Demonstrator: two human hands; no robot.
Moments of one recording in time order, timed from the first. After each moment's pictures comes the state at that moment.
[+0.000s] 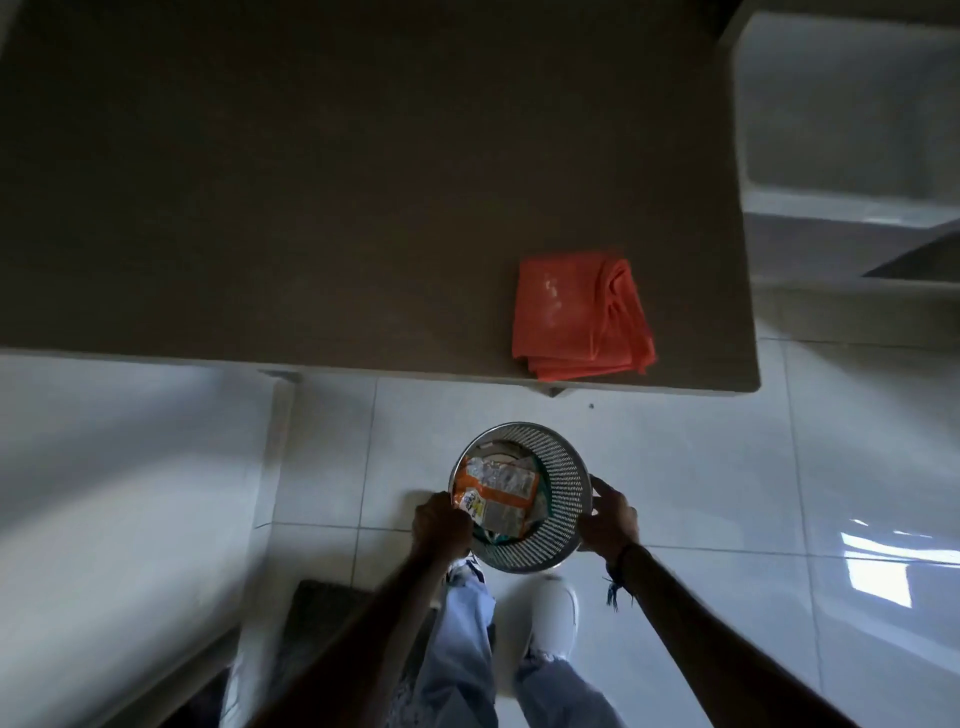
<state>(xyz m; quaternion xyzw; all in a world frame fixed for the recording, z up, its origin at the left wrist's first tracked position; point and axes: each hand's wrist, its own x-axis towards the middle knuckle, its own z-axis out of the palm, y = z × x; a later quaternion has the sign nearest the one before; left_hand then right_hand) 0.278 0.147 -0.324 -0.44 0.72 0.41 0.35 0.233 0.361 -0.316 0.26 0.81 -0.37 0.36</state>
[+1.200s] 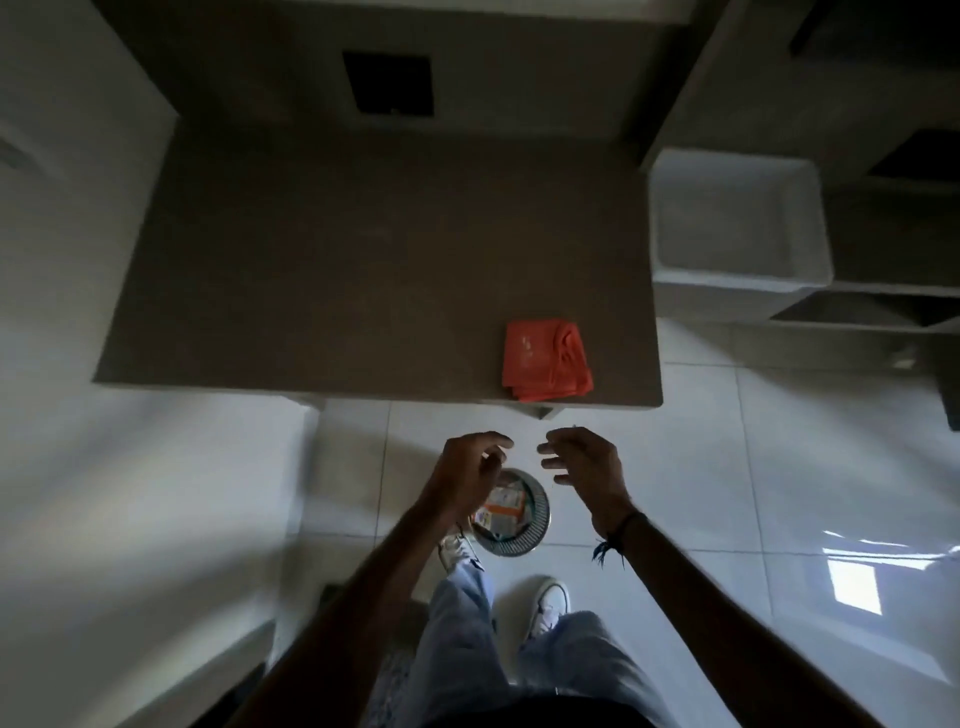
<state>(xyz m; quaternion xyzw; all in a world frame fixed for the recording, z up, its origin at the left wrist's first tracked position) 0.235 0.136 -0.114 -0.11 0.85 0.47 0.20 0.201 0.322 -0.110 0.24 0.73 -0.59 0.27</state>
